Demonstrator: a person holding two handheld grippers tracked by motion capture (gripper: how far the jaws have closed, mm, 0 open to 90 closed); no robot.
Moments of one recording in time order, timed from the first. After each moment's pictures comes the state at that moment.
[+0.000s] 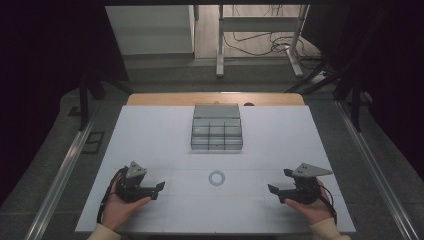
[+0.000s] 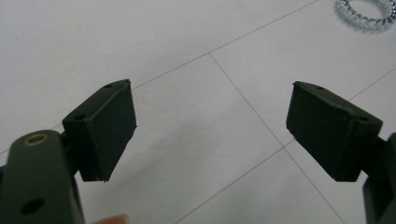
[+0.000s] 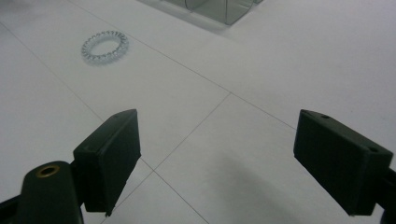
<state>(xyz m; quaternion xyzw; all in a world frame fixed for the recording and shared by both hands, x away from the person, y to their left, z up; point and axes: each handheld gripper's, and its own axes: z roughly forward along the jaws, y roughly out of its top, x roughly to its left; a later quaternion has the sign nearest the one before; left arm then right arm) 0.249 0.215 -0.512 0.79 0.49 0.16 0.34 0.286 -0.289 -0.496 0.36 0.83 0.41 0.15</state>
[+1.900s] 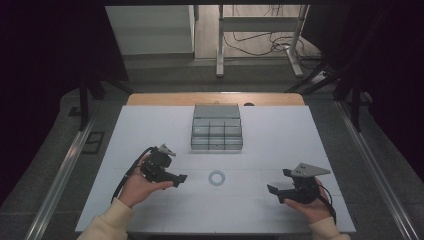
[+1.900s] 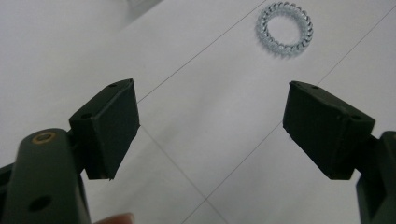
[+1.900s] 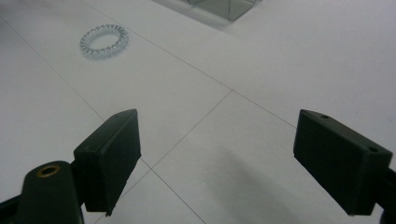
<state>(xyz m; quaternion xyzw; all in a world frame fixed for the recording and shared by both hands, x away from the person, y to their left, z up) 0.302 0.146 -0.466 0.86 0.42 0.05 0.27 0.288 -0.288 -0.499 0.35 0.83 0.41 0.15</state>
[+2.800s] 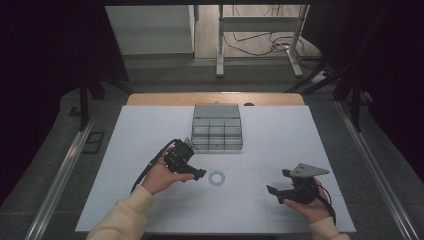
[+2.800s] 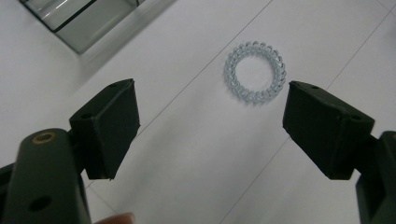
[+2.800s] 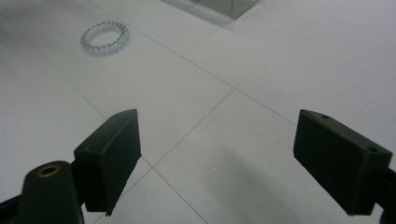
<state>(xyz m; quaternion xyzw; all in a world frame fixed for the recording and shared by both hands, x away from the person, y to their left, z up) 0.333 0.092 -0.464 0.89 0.39 0.04 0.26 0.289 -0.287 -0.501 0.35 0.83 0.40 0.15</state>
